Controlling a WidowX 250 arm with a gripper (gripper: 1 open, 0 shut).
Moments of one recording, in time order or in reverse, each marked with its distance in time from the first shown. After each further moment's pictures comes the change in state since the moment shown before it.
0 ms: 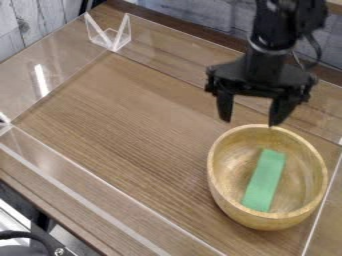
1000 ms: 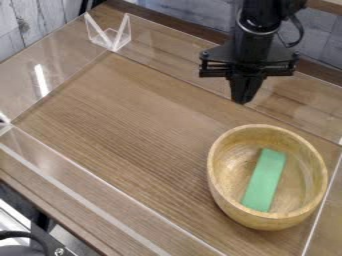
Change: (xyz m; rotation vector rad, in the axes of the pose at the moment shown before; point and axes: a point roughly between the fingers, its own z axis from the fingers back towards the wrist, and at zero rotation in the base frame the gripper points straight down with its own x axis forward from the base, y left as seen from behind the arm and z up) arm 0.035 0.009 -0.013 0.014 -0.038 0.116
